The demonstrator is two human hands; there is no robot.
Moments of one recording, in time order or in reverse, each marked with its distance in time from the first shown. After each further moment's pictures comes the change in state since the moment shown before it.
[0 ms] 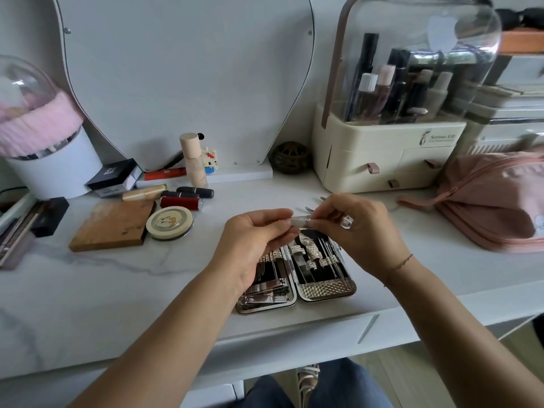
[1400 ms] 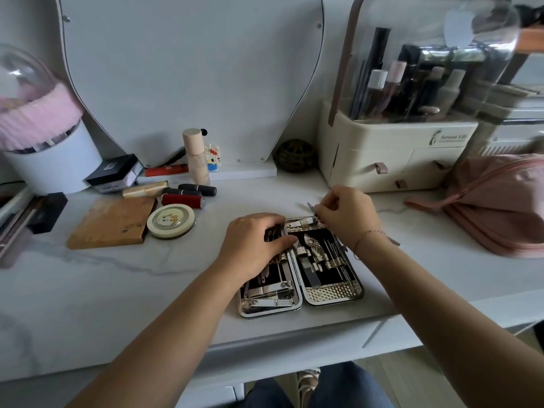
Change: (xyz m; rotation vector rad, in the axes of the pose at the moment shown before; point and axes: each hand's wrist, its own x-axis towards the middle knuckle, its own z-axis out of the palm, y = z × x) left_hand 0.044 -0.026 -0.034 1.205 -0.044 0.509; right_hand 0.037 0.046 0.039 -0.197 0.007 0.435
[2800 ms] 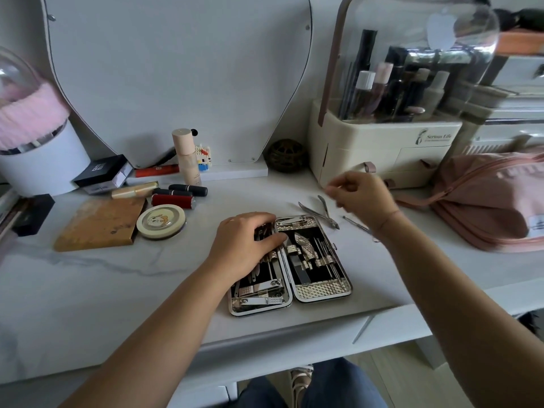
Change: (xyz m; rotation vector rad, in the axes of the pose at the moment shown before) left_hand -0.003 0.001 0.000 -0.036 0.019 0.006; right_hand 0.020 0.023 -0.032 0.344 -0.068 -0.007
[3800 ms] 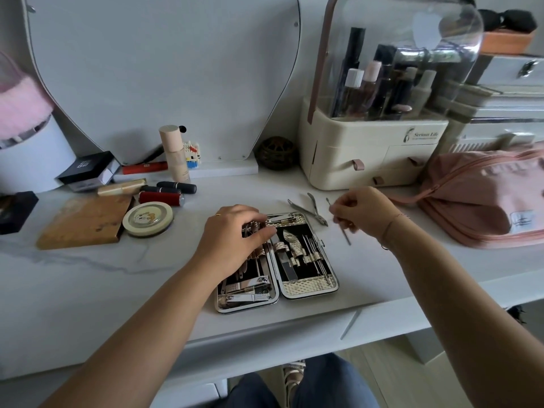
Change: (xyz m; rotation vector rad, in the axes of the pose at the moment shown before) left_hand 0.002 -0.003 0.002 0.026 0.061 0.056; right_hand -0.019 0.007 -0.021 -0.142 -0.177 0.183
